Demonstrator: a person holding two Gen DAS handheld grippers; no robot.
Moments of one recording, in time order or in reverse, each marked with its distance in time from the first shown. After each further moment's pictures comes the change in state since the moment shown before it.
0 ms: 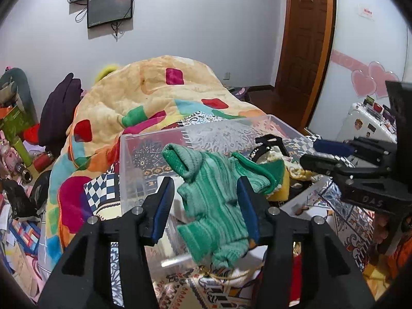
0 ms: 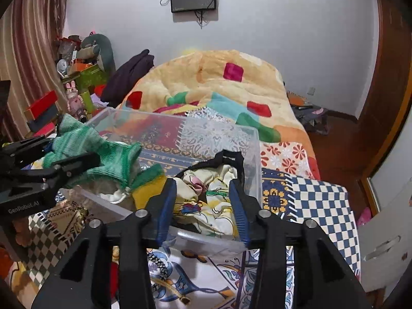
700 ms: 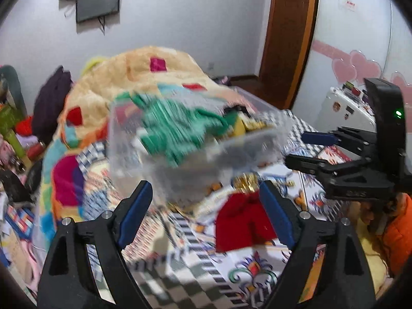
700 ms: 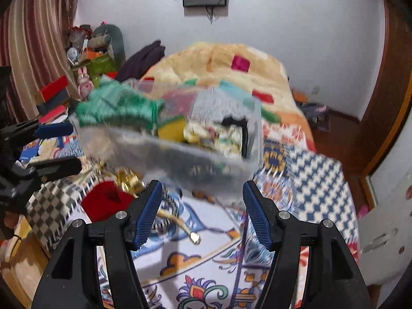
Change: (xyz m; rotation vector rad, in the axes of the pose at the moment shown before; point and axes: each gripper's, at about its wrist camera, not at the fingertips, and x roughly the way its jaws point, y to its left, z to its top) left arm -0.043 -0.027 -0.052 0.018 0.064 -0.092; right arm -0.016 0.007 -0.045 -0.036 0.054 0.027
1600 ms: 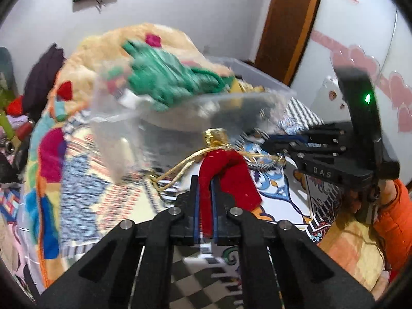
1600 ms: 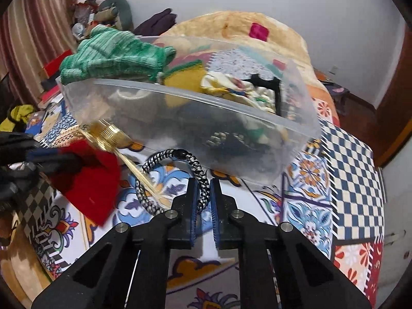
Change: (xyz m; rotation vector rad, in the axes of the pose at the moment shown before) left arm 0.006 0.003 -0.025 -0.045 0.054 -0.033; right arm 0.047 0.012 -0.014 -0.036 0.148 0.049
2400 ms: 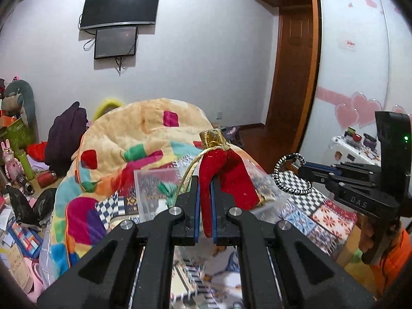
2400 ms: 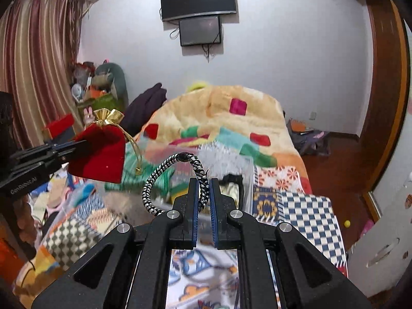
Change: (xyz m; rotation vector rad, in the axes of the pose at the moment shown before) left arm -0.070 0.003 0.080 0.005 -0.357 0.080; right arm -0.109 -0.010 0.041 0.075 -0.384 -0.036
